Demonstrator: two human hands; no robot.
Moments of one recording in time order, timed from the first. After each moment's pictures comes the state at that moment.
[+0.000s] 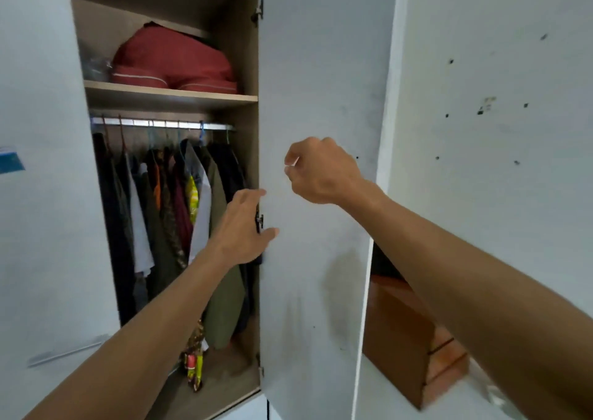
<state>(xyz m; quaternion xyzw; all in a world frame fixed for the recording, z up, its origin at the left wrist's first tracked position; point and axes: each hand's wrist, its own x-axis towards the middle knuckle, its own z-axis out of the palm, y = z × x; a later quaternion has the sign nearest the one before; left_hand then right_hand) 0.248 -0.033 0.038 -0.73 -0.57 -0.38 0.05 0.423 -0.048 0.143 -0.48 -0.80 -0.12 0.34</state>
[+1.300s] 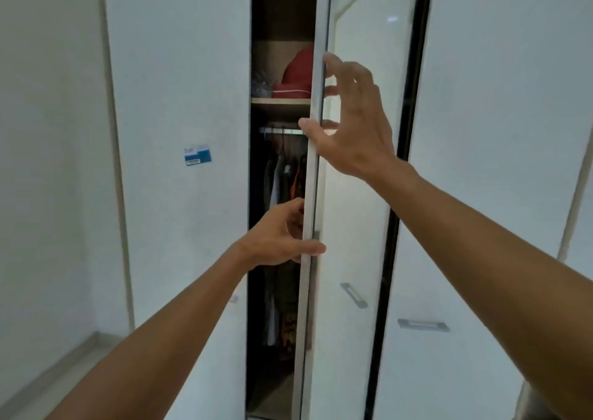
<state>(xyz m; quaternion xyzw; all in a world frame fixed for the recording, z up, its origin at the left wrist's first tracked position) 0.220 -0.056 0.038 -0.61 -0.63 -0.48 -0.08 0.344 0.047 0.170 -0.07 -0.80 -0.04 0.59</state>
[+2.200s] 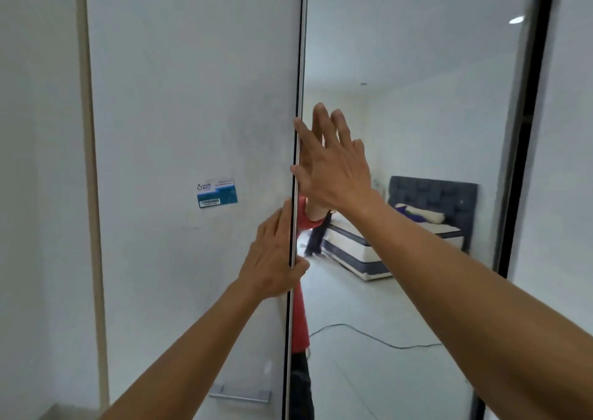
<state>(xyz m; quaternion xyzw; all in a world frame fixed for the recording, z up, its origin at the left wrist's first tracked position) -0.057 0.032 0.034 -0.56 -0.72 -0.35 0.22 0.049 0.119 0.173 -0.23 -0.85 -0.19 0.44</state>
